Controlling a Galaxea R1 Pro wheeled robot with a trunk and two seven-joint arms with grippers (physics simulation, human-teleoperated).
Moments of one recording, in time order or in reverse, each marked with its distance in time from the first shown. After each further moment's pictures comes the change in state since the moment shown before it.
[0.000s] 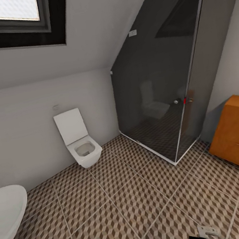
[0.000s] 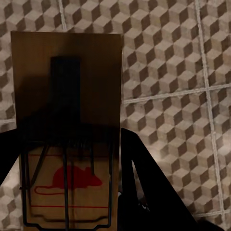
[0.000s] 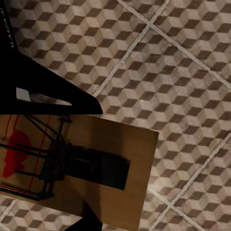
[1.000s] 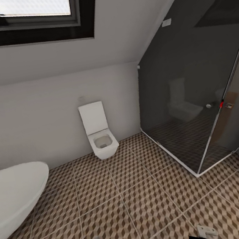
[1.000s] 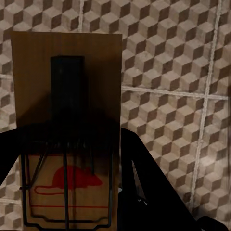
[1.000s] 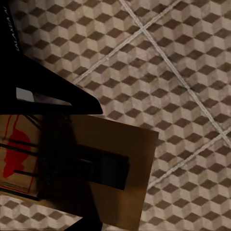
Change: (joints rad) left arm 0.000 -0.001 0.000 0.000 0.000 0.003 0.000; right arm 0.000 0.001 -0.001 0.000 0.001 0.000 0.000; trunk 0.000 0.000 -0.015
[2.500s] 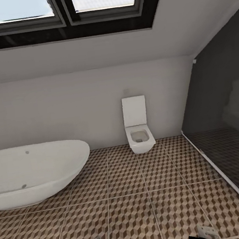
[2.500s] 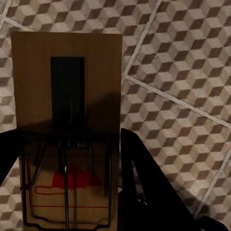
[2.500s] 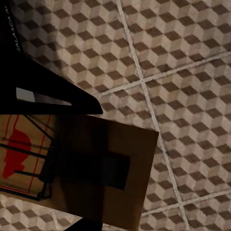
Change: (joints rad) left arm 0.000 -0.001 0.000 0.000 0.000 -0.002 0.000; right arm 0.000 0.000 0.001 0.000 0.002 0.002 -0.001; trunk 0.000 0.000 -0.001
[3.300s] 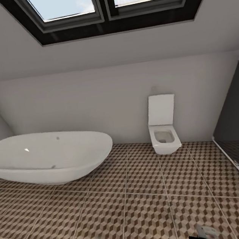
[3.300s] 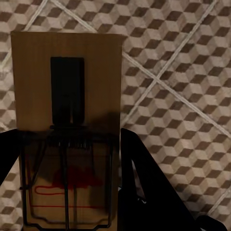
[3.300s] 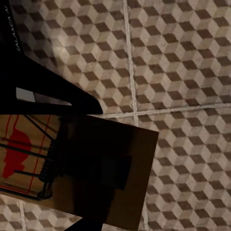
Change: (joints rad) left arm 0.000 -0.005 0.000 0.000 0.000 0.000 0.000; right arm 0.000 0.000 0.000 0.000 0.000 0.000 0.000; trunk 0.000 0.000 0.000
